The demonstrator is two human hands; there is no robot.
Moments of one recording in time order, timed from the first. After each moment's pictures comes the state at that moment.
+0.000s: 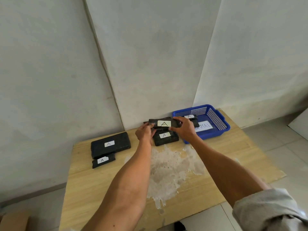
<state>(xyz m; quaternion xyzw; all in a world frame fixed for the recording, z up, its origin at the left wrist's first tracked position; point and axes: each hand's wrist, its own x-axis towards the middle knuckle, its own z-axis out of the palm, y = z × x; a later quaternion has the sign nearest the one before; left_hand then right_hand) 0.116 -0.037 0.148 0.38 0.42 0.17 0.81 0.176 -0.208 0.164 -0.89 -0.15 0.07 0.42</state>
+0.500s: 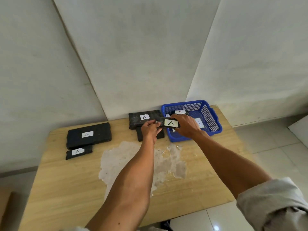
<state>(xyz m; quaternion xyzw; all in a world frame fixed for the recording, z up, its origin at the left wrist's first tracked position) 0.209 -0.130 0.103 0.39 0.42 0.11 0.81 0.287 -0.280 0.139 -0.92 -0.36 0.06 0.12</state>
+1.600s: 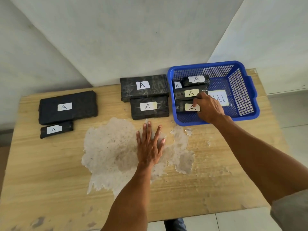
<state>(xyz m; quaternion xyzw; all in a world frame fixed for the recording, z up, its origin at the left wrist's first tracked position) 0.158 -0.161 -0.132 0.96 0.23 -0.06 0.11 0.418 -0.310 -0.030 -0.92 -0.37 0.15 0.03</state>
